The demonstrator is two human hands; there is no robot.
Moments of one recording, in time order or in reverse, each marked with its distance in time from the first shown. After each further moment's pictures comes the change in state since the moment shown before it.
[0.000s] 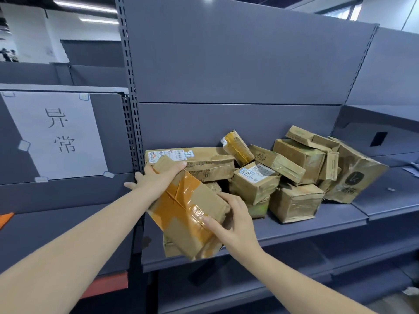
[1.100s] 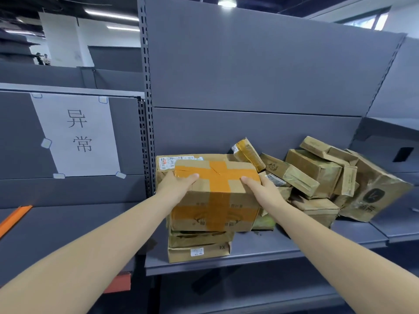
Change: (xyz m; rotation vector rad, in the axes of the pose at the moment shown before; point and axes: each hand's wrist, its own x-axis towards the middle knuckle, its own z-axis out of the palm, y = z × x) left_hand -0.007 0.005 0.016 -0.301 -0.099 0.096; right_hand 0.106 0.012 -0.054 0.011 -0.075 0.577
